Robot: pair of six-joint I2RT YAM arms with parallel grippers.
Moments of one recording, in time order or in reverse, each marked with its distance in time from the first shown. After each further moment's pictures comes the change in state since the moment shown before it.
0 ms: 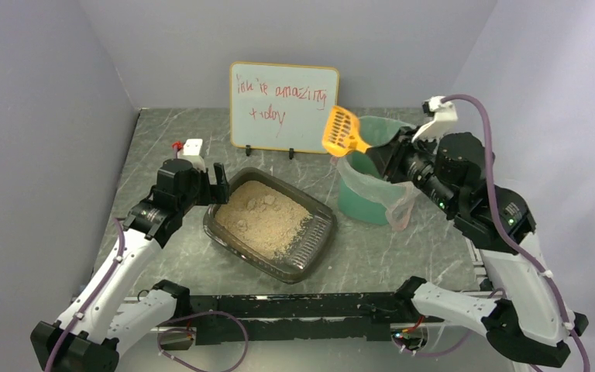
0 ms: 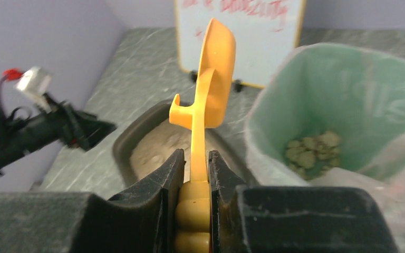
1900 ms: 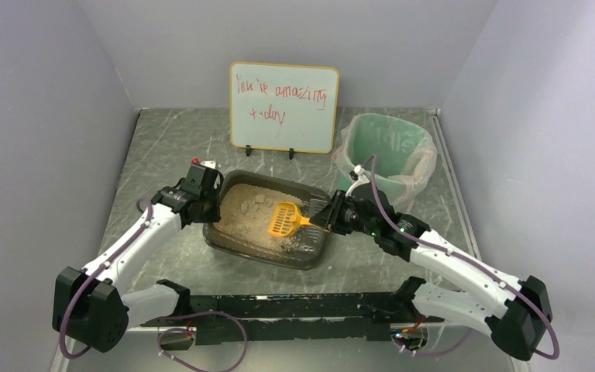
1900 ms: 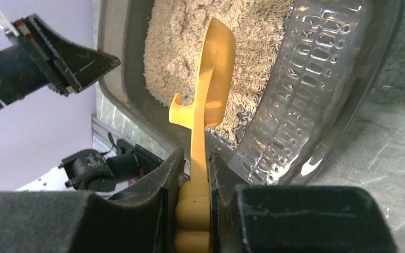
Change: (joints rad) left arm -0.030 0.253 -0.013 -0.234 -0.103 -0.106; right arm 0.060 -0.055 -0.972 0.607 -0.379 0.554
